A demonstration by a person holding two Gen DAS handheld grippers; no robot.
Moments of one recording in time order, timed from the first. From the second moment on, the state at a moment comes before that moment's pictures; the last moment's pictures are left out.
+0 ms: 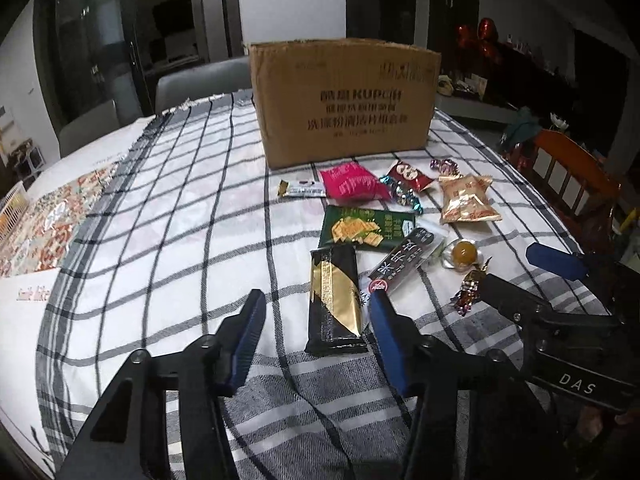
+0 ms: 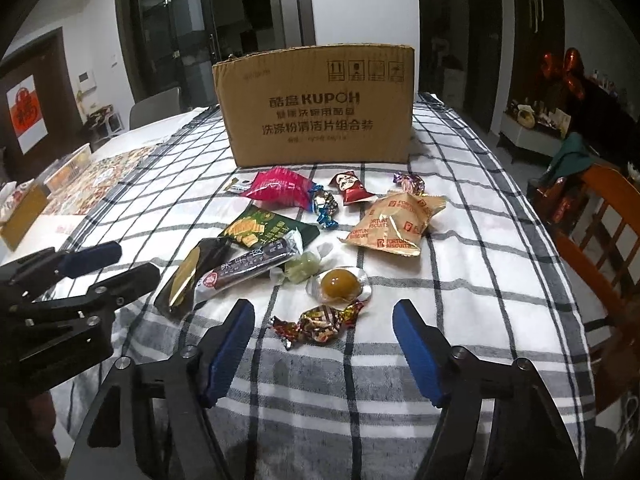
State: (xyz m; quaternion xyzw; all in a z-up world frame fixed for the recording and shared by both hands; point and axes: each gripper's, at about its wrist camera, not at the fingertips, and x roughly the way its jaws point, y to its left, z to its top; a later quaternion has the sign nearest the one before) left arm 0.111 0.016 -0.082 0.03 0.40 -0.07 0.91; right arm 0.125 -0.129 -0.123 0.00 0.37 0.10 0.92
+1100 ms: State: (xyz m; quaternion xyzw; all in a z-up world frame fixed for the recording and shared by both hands) left arm 0.151 0.033 -0.118 -0.08 0.44 -0.11 0.89; right arm 0.150 -0.122 -0.152 0.02 0.41 0.11 0.91
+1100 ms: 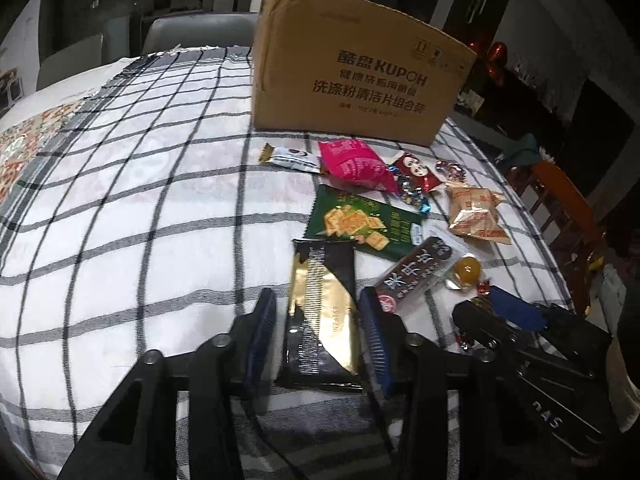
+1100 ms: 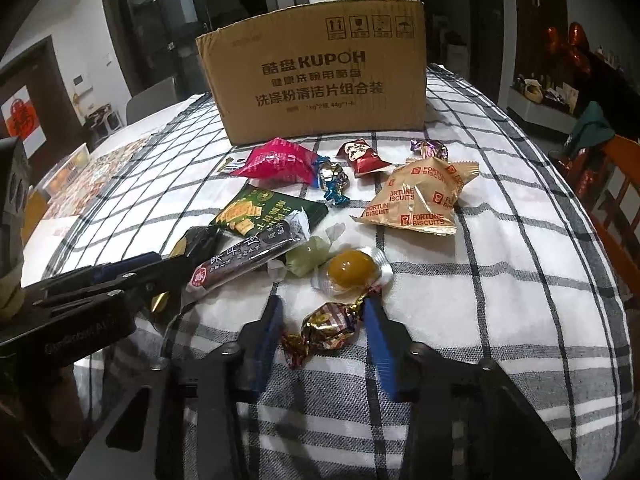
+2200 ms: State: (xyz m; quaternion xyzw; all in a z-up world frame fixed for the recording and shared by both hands) left arm 0.111 0.003 0.002 0.02 0.33 -0.12 0.94; right arm 0.122 -0.136 -0.047 0.02 0.29 0.15 0.95
